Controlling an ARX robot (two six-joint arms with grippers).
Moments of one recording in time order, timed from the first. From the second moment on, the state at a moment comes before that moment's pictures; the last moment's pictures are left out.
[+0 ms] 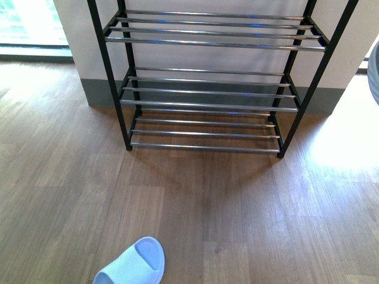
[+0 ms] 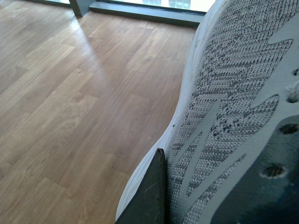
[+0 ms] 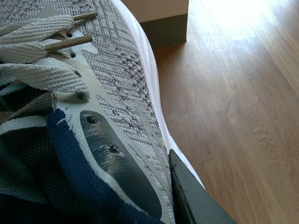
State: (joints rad) left arm 0.13 1.12 0.36 0.41 -0.22 -0.02; right arm -0.47 1.37 0.39 0.53 -0.15 0.04
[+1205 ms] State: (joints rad) left arm 0.13 1.12 0.36 0.41 -0.21 -0.02; right arm -0.48 1.37 0.39 0.53 -0.14 0.04
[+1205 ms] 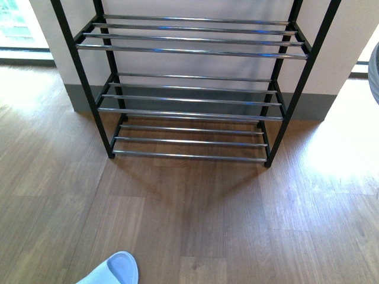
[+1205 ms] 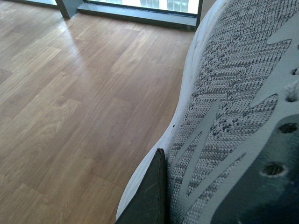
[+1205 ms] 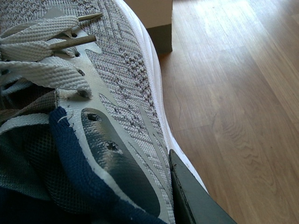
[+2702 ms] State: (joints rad) left arm 0.13 1.12 0.36 0.41 -0.21 -0.02; right arm -0.48 1.37 0.39 0.53 -0.14 0.04
